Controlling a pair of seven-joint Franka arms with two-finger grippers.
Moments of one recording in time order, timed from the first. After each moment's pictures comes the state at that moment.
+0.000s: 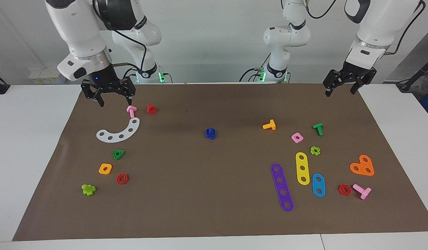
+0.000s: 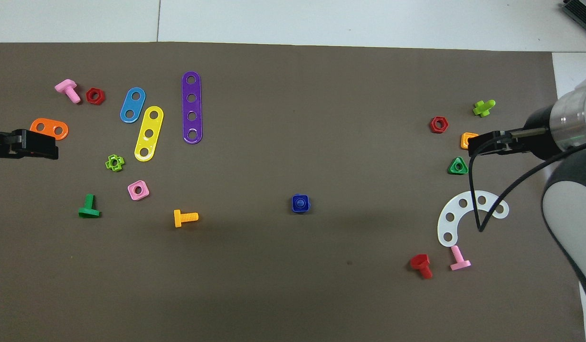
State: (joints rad) left arm -0.05 -0.06 0.00 -1.64 0.04 1.63 -0.07; right arm 0.07 -0.01 0.01 -1.65 0.00 1.69 0.03
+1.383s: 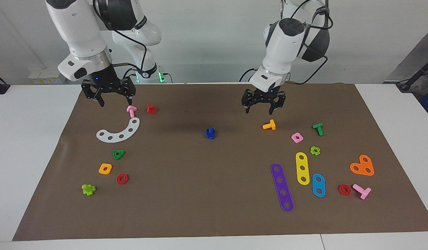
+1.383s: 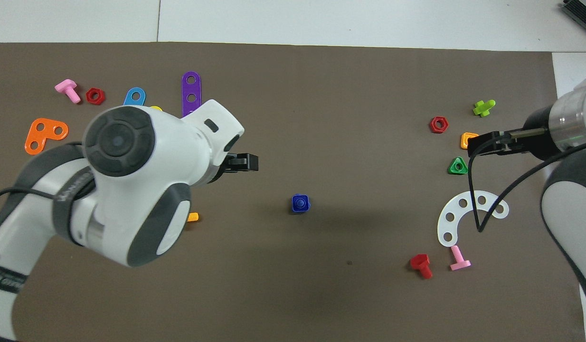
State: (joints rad) left arm -0.50 0.09 -0.04 -1.83 -0.06 2.09 -0.45; right arm 0.07 -0.01 0.01 -1.65 0.00 1.69 0.03
